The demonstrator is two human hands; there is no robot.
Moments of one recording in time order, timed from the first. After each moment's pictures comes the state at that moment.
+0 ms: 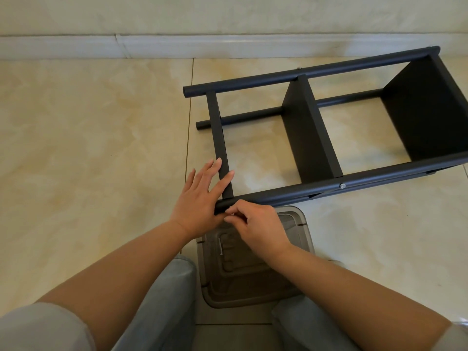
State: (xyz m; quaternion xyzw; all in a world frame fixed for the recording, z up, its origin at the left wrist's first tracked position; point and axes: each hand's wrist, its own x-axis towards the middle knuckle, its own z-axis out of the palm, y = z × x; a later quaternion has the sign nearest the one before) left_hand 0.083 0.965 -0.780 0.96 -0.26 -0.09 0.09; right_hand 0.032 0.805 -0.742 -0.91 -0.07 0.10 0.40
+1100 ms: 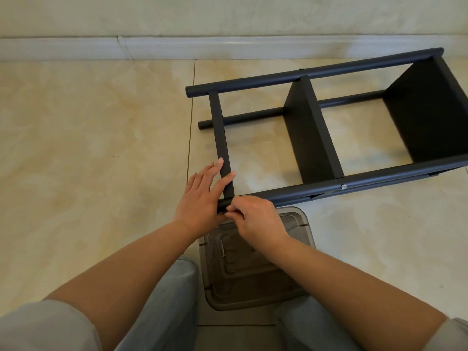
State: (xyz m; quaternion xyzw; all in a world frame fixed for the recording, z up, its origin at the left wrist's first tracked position) left_hand 0.082 0.964 -0.782 0.96 -0.24 -0.07 0.13; right_hand 0.044 0.811 -0.742 -0.93 -0.12 0.07 0.34
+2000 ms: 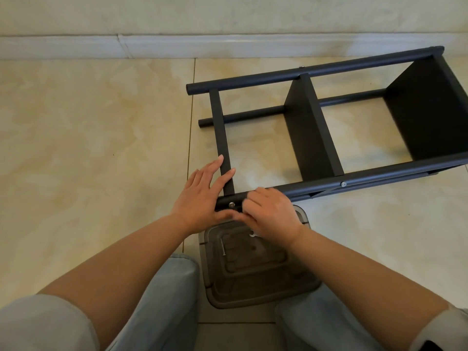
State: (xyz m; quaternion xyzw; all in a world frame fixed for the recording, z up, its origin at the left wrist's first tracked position) left_hand 0.089 0.965 -0.763 0.95 -0.25 -0.16 0.11; right_hand 0.051 0.781 -0.753 -0.94 -0.28 -0.05 0.19
